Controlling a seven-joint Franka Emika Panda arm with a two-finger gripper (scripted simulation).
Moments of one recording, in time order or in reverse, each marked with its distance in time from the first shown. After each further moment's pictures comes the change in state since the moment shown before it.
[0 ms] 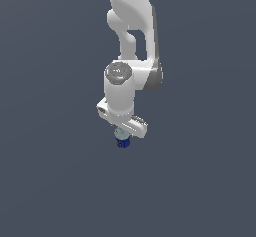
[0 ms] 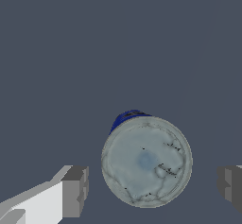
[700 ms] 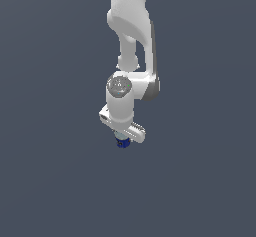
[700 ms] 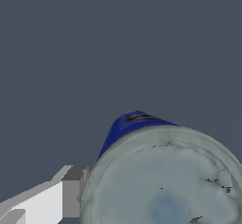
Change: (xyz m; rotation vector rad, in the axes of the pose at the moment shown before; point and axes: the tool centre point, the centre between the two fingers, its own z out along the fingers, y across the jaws) arm -0.001 0.001 0.046 -0.001 -0.001 0.004
